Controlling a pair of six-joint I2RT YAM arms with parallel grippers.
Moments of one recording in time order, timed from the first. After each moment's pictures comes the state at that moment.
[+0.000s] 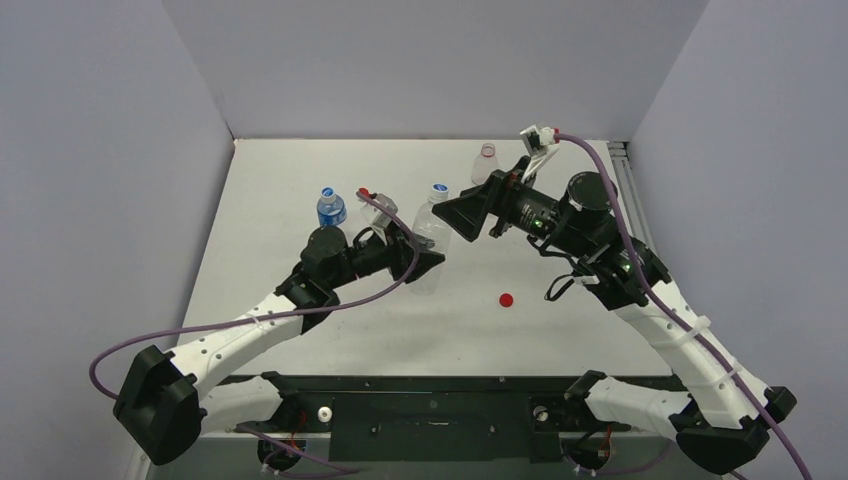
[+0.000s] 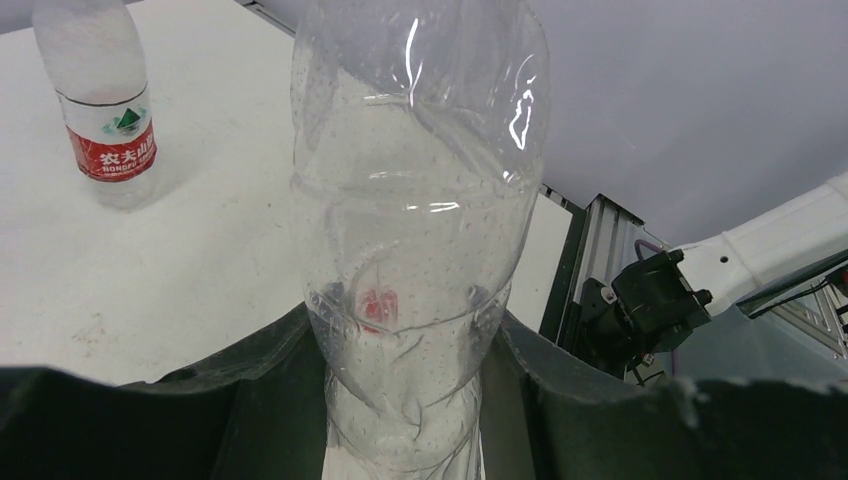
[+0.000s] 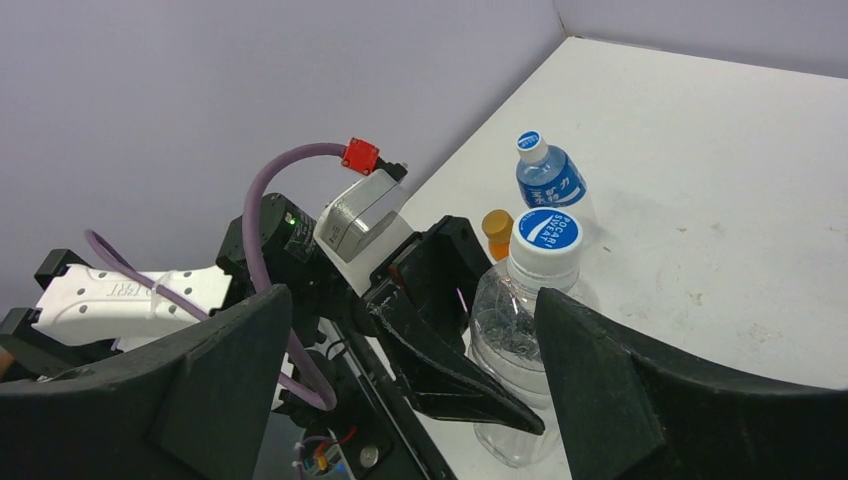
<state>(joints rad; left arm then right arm) -0.70 1.13 0.71 0.46 0.43 -0.42 0.69 1.07 1.34 -0.29 -0.30 0.54</state>
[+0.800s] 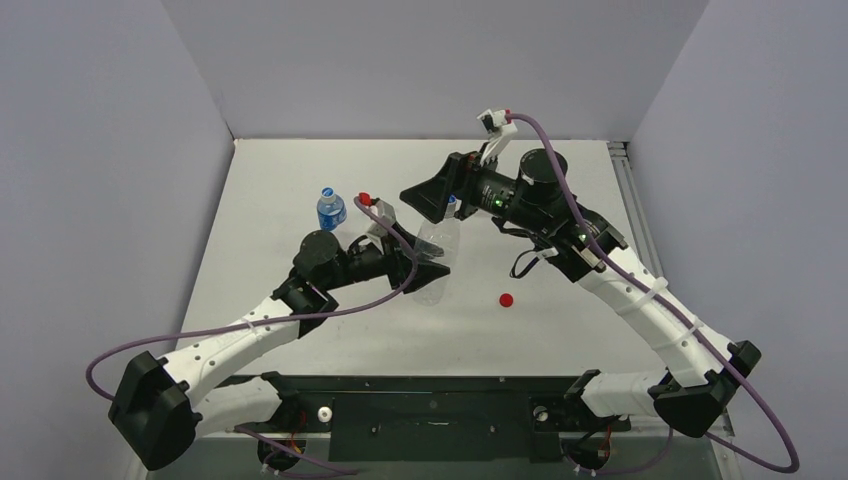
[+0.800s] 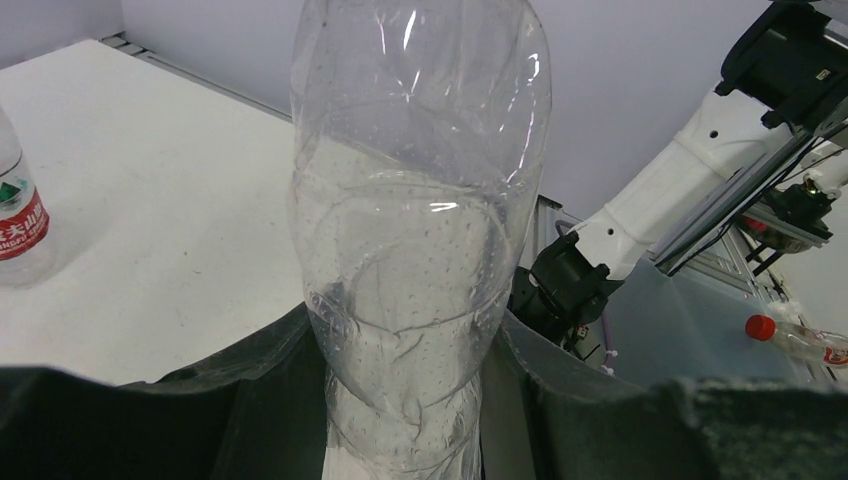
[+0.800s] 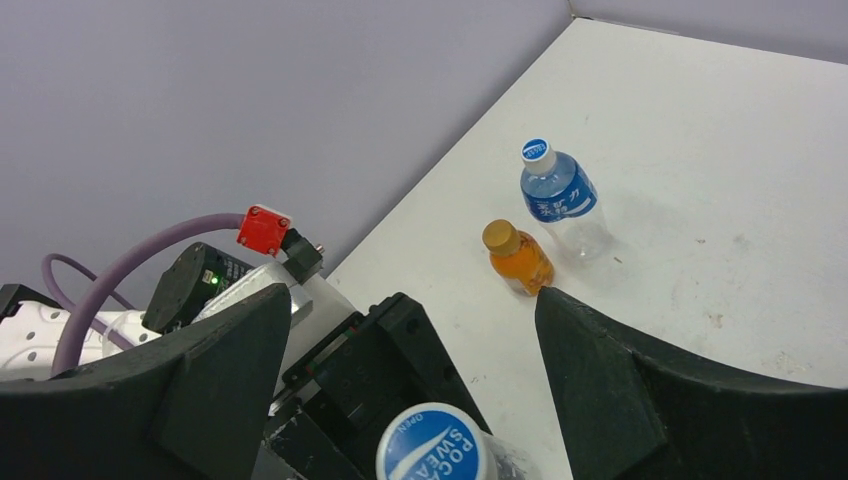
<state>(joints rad) -0.73 1.09 0.71 0.53 0.58 -0.44 0.73 1.26 1.46 -0.26 -0.27 0.53</state>
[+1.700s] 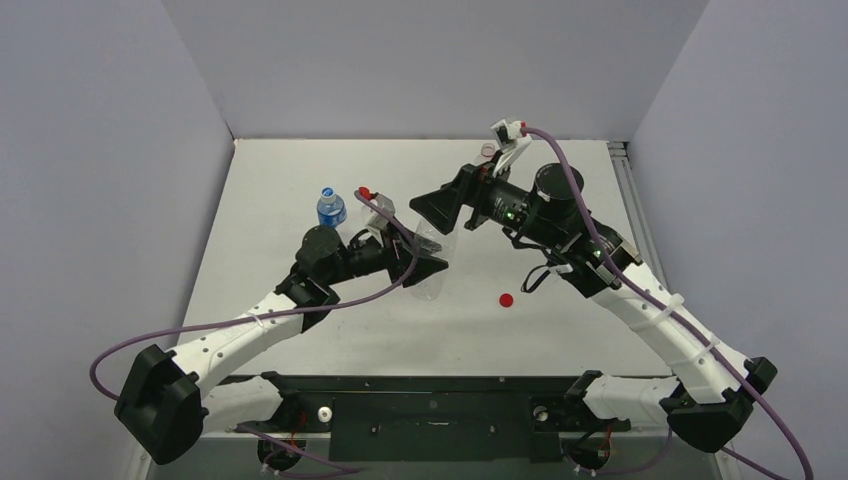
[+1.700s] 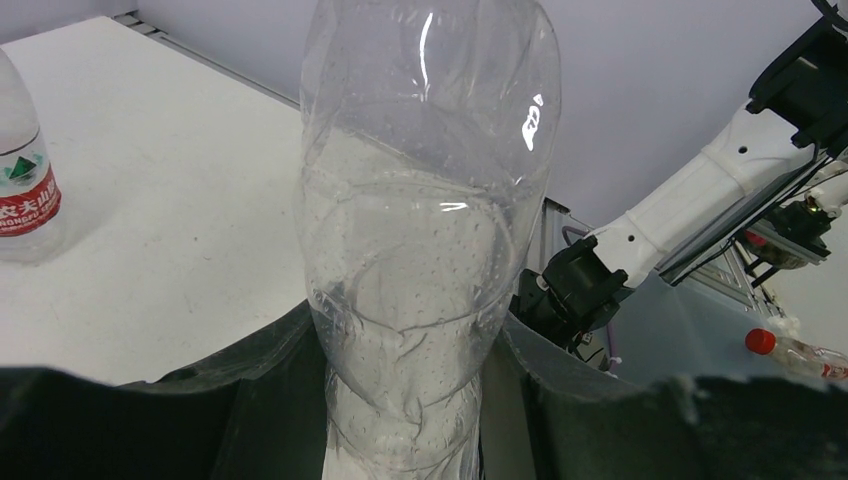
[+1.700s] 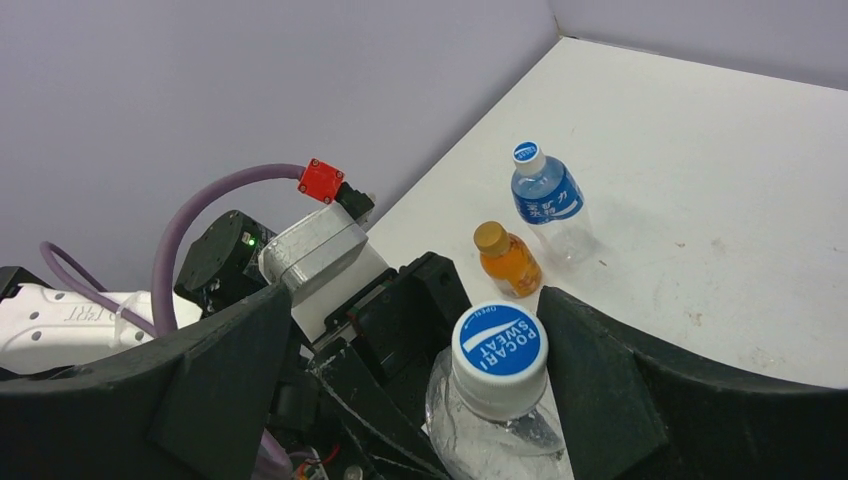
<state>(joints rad) -0.69 1.14 0.71 0.56 0.59 -0.48 0.77 1.18 1.39 -0.24 -0.23 0.51</state>
